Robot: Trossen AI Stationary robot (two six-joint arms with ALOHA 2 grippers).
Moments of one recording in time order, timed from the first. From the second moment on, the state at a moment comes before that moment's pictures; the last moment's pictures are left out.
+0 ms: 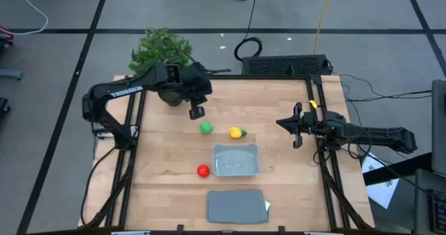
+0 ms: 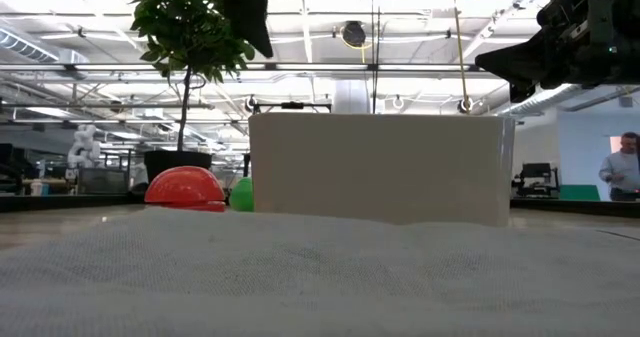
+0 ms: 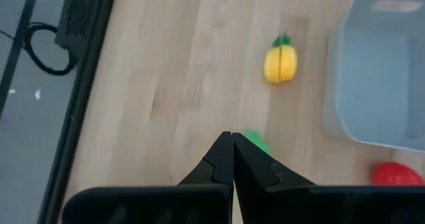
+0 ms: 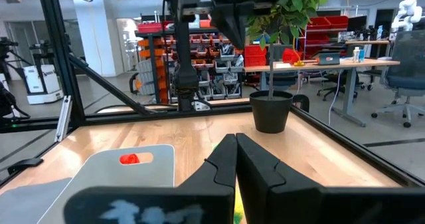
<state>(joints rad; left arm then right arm) 0.30 1.60 1.66 -1.10 0.01 0.14 -0.16 0.26 0.02 0.33 -0.05 0.06</state>
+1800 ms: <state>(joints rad) 0.30 1.85 1.99 -1.45 -0.08 0.19 -0.16 0.26 0.02 0.30 -0.05 0.06</state>
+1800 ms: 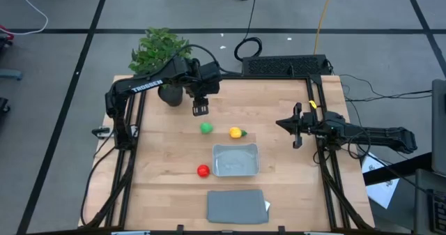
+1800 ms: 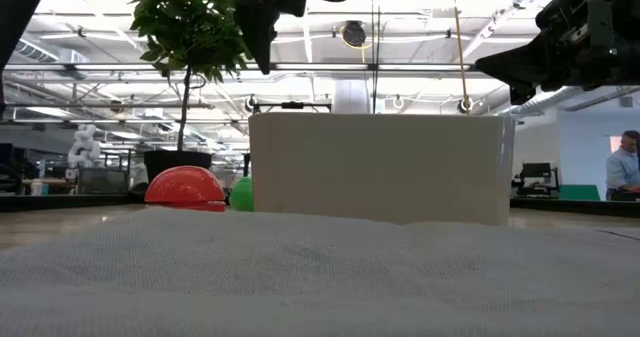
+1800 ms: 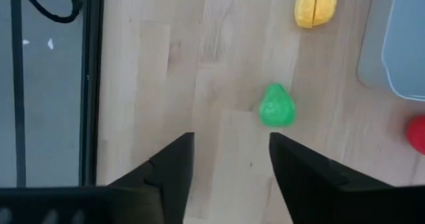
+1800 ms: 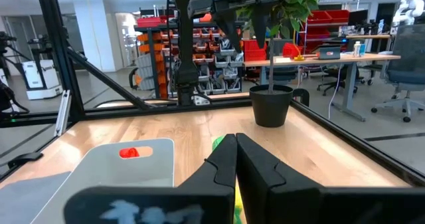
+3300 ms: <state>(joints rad) 0.24 2.02 1.79 -1.30 0.01 0.27 -0.16 0.26 0.02 0.23 -0.05 0.09</state>
